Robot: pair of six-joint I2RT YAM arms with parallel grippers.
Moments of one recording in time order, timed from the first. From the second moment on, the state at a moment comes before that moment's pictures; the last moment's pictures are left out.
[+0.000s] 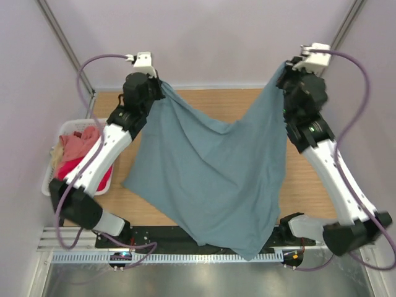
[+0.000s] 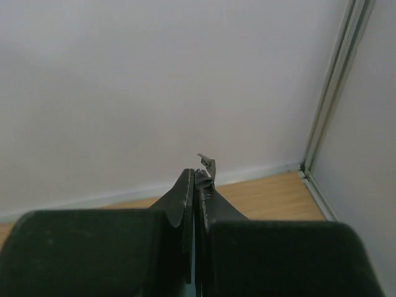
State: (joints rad) left arm -0.44 1.40 1.43 -0.10 -0.29 -0.17; right arm 0.34 1.15 1.40 0.01 0.49 0.04
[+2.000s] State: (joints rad) left arm -0.33 1.21 1.11 0.01 -0.17 -0.19; right arm 0.16 1.00 1.22 -0.18 0.09 0.27
